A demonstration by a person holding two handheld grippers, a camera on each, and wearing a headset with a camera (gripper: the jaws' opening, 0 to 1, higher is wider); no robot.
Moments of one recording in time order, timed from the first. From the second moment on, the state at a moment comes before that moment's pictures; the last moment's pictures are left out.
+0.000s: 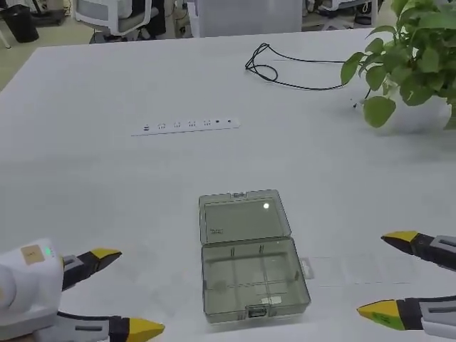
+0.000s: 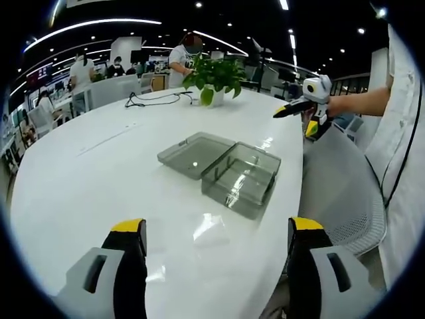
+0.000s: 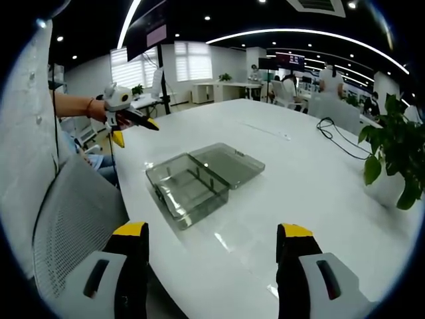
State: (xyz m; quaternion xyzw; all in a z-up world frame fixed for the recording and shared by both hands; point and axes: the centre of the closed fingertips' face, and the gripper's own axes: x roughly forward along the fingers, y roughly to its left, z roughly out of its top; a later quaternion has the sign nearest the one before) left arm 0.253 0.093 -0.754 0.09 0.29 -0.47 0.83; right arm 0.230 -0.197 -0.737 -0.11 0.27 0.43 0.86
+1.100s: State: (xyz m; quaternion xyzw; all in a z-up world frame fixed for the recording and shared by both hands) left arm 0.298 0.155 -0.824 0.17 0.46 -0.36 0.79; right arm 0.231 -0.197 -0.738 -0.09 0.27 0.42 0.86
